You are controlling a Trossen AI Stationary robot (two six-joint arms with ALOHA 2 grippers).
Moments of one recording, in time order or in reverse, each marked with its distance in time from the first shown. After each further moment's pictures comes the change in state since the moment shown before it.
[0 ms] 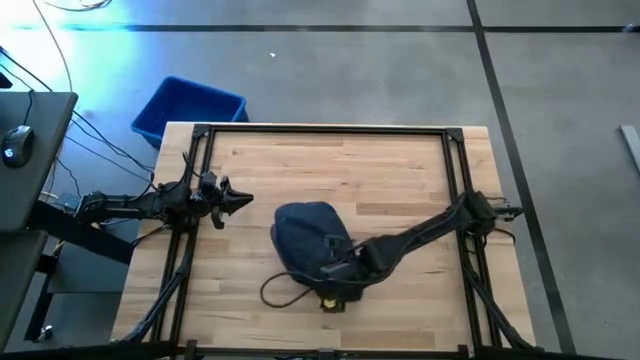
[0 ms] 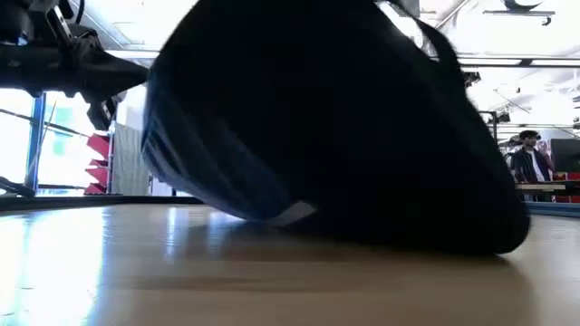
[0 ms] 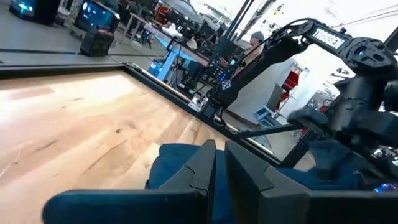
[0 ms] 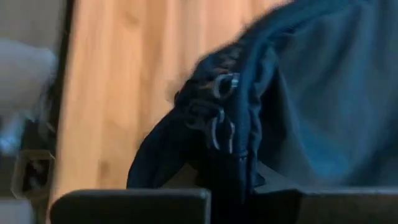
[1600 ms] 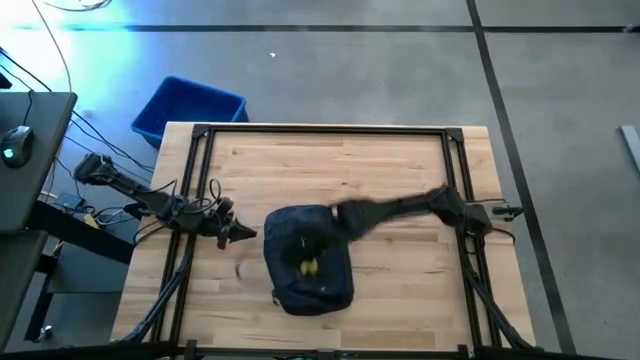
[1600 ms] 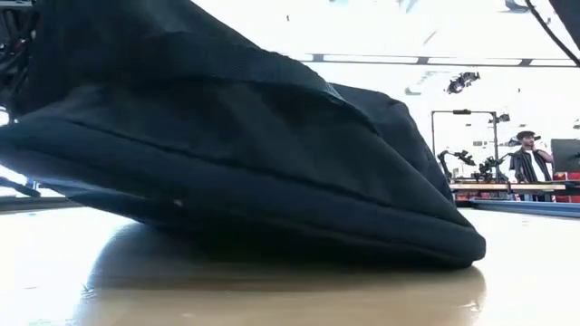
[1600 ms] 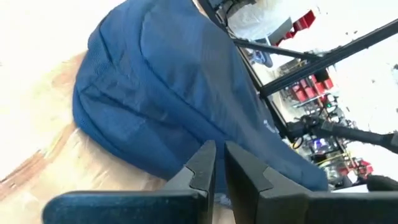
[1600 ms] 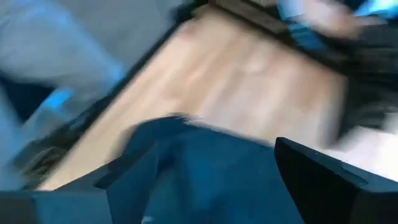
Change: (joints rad) left arm -0.430 0.363 0.001 0.019 -0.145 -0.520; right arm -0.238 0.164 0.462 -0.115 -0.377 -0.655
